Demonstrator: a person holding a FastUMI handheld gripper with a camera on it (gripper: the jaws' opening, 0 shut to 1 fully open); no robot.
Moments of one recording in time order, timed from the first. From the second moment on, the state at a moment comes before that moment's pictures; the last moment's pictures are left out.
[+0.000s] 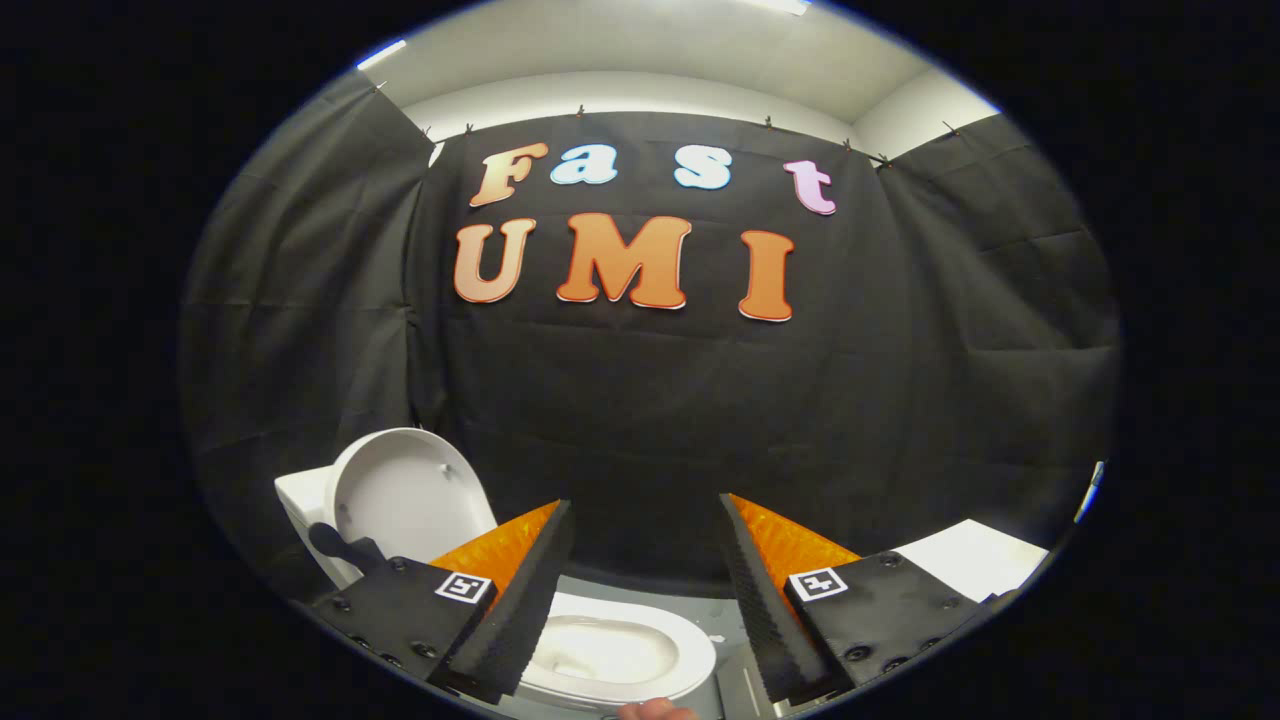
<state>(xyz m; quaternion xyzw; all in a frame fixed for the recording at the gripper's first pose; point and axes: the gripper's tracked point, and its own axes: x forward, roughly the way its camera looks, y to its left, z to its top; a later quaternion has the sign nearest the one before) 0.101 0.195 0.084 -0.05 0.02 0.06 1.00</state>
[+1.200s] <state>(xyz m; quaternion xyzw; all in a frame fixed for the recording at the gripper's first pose) 0.055 0.002 -0.039 -0.02 0.04 -0.05 1.00</state>
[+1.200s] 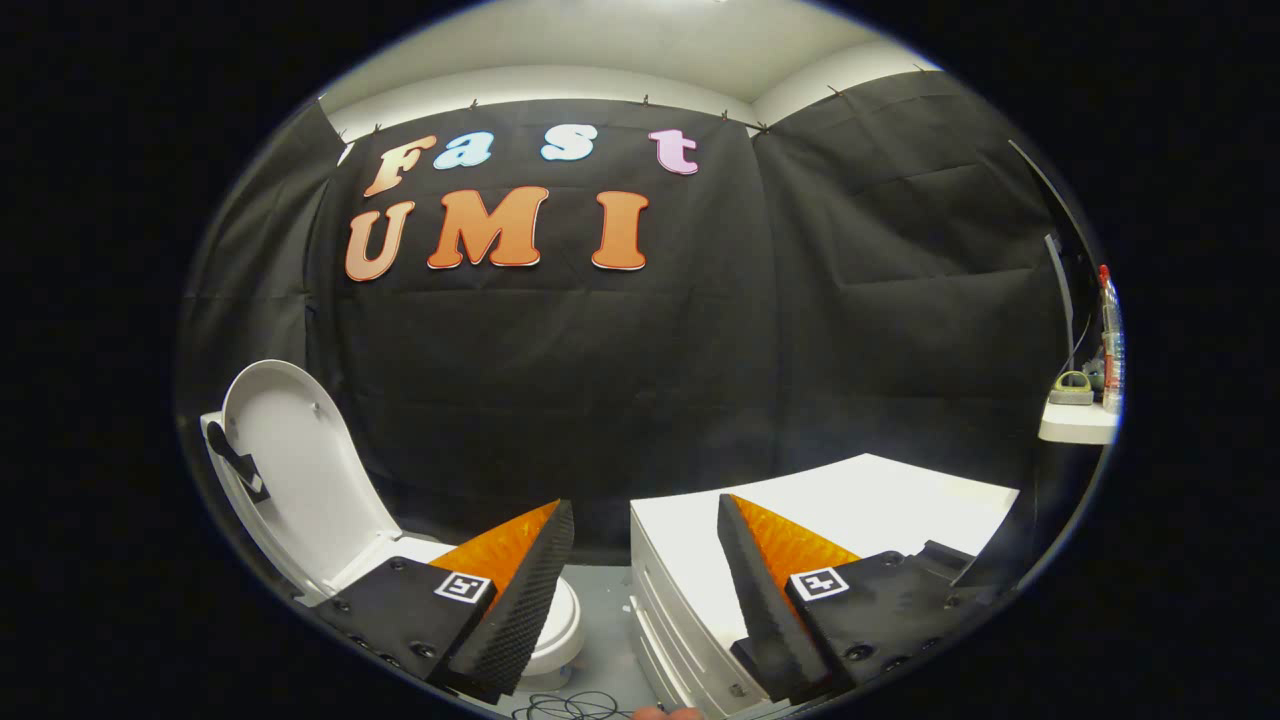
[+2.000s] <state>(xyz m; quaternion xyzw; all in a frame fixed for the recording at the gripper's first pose) 0.055 0.014 -0.044 -0.01 0.05 -0.04 1.00</state>
